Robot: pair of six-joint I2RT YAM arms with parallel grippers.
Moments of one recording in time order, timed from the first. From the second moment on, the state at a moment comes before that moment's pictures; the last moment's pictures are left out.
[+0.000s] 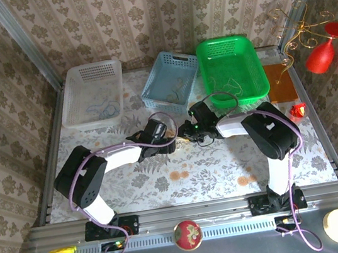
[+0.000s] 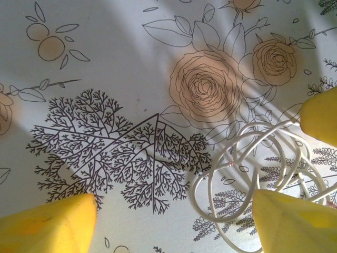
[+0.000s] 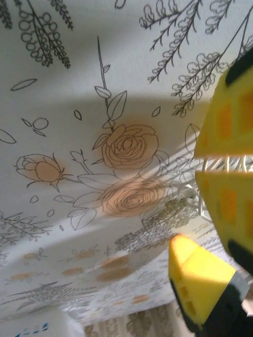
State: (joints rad) left arm -0.75 1.67 0.81 -0.14 -0.08 -0.44; right arm 0.53 1.90 0.93 0.15 -0.41 1.00
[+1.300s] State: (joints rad) left arm -0.58 1.37 0.71 -0.10 0.11 -0.52; right arm 0.59 1.69 0.81 0.11 -0.34 1.00
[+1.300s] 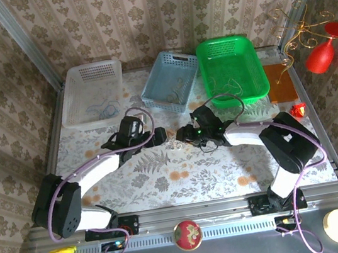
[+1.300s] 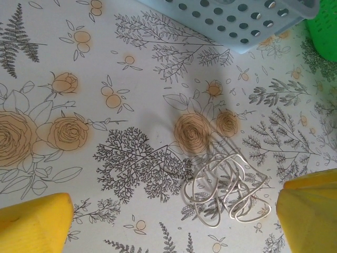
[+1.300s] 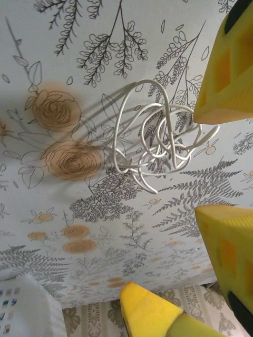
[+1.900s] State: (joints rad) left arm -0.56 1.33 0.71 -0.09 0.12 -0.56; right arm 0.59 1.85 0.91 0.12 -0.33 1.08
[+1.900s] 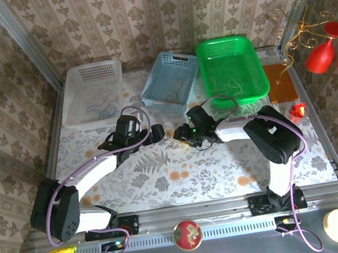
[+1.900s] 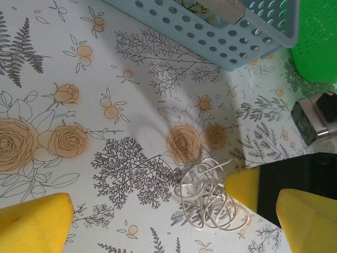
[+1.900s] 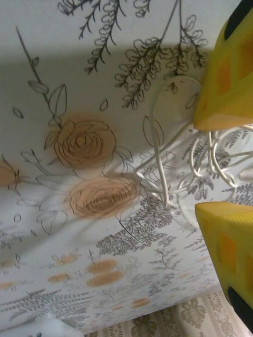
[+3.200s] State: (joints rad) left arm -0.58 1.44 0.70 -0.07 0.14 -0.56; right arm 0.59 1.66 0.86 0.02 -0.29 0.85
